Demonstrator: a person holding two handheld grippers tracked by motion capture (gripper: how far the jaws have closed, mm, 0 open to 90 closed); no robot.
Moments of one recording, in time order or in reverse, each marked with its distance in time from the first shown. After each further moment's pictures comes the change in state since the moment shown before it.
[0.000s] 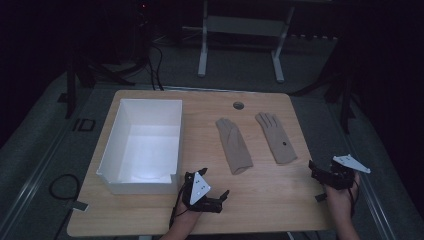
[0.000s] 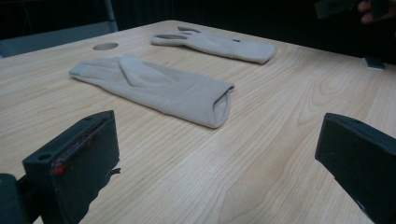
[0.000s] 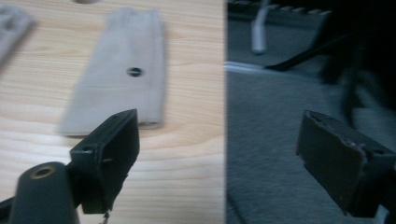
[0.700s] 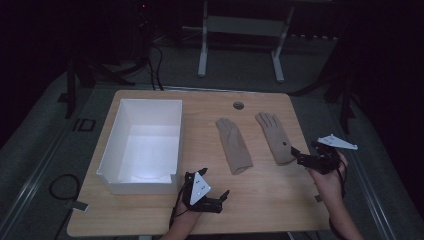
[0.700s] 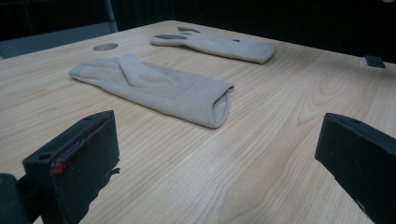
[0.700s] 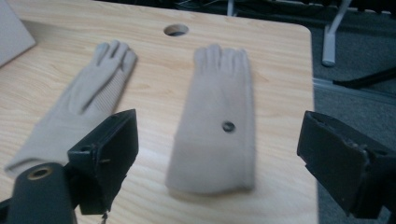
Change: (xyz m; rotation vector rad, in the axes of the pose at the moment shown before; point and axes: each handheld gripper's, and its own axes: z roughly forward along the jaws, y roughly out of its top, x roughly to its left) left arm 0.000 0.000 0.000 -0.001 -0.001 0.003; right arm 0.044 0.064 0.008 0.007 0.222 -0.048
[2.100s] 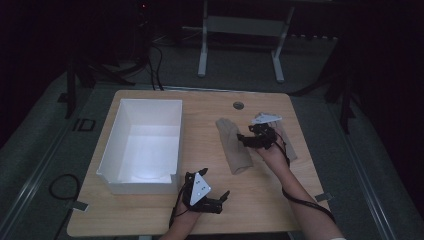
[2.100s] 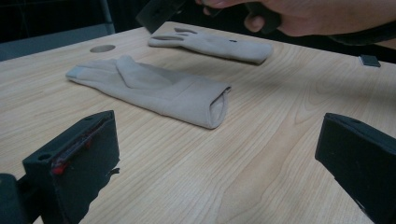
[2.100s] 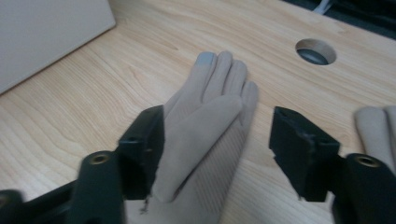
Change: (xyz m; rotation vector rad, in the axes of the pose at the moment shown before) left arm -0.001 0.000 0.000 -0.004 -0.010 0.008; right arm 0.105 0.050 0.139 0.129 0.235 -0.222
